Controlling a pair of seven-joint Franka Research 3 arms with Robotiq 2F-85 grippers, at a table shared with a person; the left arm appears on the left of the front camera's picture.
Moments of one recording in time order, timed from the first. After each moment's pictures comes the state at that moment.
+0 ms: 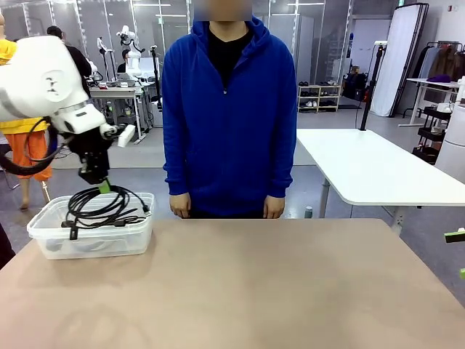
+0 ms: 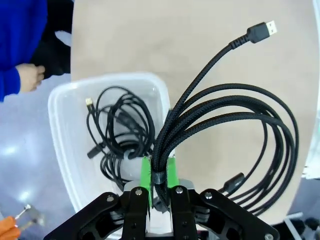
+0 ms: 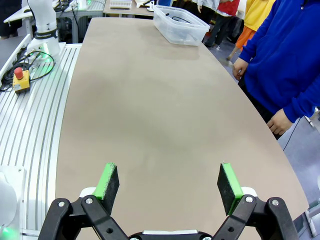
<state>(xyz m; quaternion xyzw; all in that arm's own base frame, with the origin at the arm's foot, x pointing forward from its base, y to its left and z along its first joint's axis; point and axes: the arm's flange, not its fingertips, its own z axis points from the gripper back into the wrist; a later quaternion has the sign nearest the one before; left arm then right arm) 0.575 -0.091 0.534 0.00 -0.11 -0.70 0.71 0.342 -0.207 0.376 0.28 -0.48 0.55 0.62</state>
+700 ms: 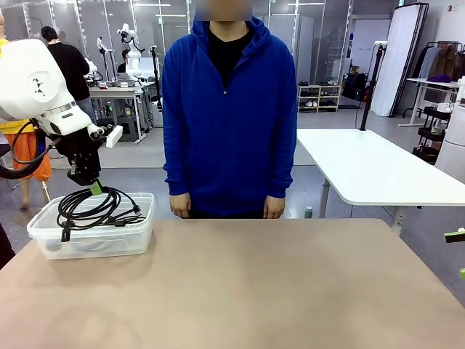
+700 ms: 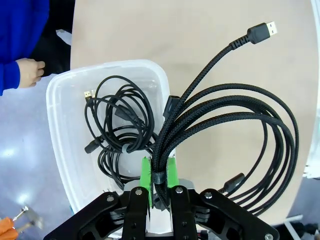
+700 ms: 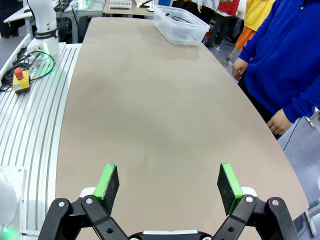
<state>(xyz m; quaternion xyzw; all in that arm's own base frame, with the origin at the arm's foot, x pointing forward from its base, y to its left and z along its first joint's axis) 0.575 -0.071 0.531 -0.01 -0.11 -0.70 0.71 0.342 -0.207 0.376 0.28 -0.48 0.55 0.62</state>
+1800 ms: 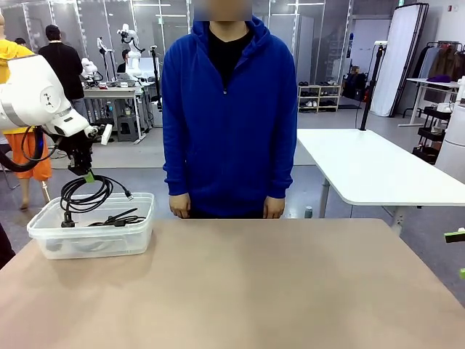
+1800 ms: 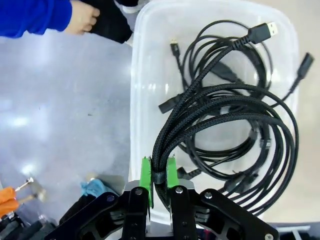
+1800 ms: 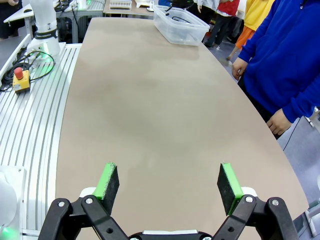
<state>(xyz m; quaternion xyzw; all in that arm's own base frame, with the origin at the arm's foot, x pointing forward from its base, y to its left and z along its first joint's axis) 0.701 0.005 0.499 0.05 -0.13 -0.65 0.75 0.342 -0.207 0.376 0.28 -0.48 0.55 0.62</state>
